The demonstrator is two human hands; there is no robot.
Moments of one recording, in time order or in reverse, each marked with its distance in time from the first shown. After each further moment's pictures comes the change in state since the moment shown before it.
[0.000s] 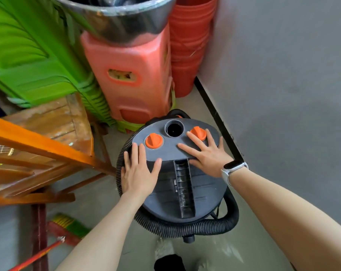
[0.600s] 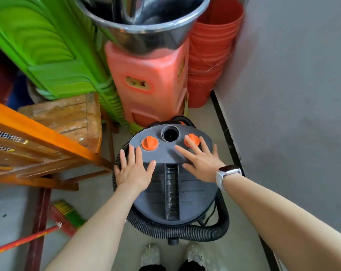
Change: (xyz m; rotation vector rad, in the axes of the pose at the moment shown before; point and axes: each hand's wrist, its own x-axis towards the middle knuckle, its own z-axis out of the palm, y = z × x) left_hand 0.018 0.026 -0.021 0.117 -0.097 -0.228; right_hand 0.024 0.020 -0.030 0.126 -0.027 -0.101
